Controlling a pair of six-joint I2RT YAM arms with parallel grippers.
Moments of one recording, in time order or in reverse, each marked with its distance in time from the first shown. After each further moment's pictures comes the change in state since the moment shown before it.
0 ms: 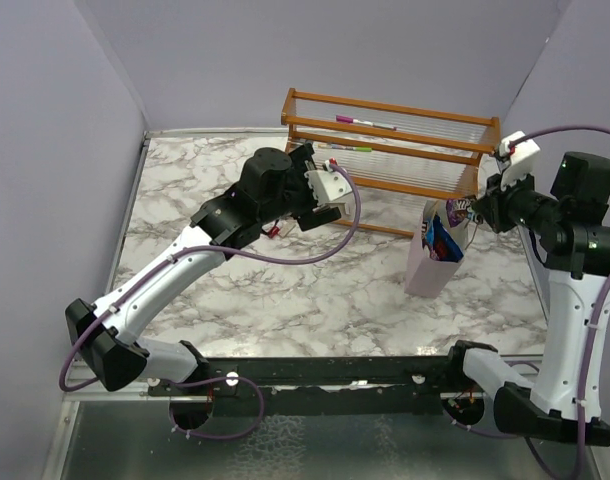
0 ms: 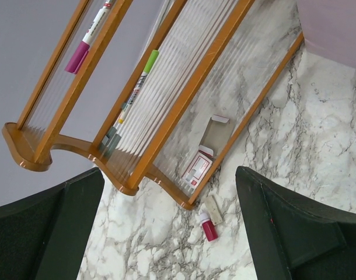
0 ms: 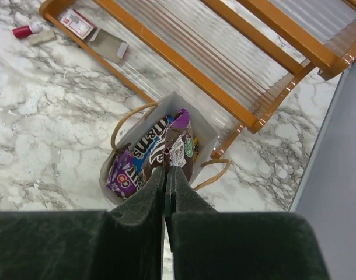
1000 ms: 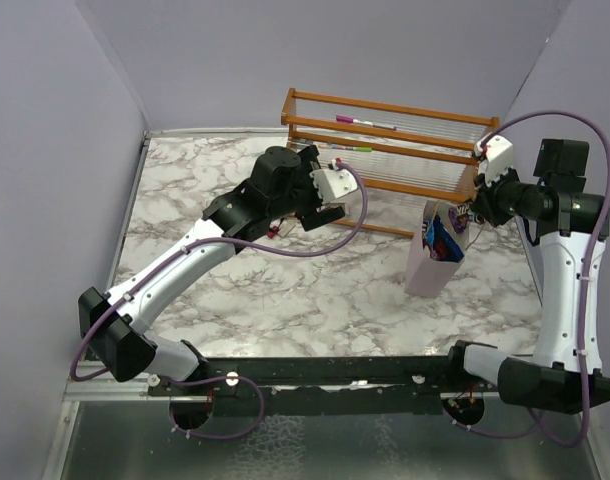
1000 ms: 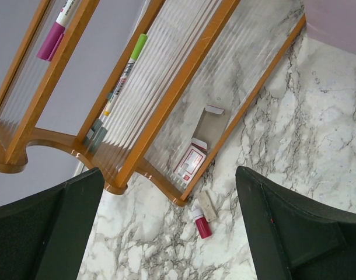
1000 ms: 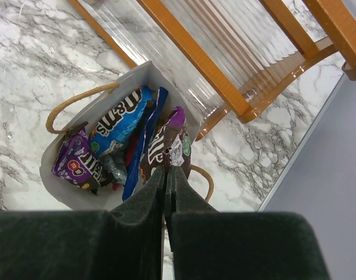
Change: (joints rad) left arm 0.013 0.066 0.004 -0.002 0.000 -0.014; right arm 0.002 0.169 -0.019 -0.045 0.064 -0.228
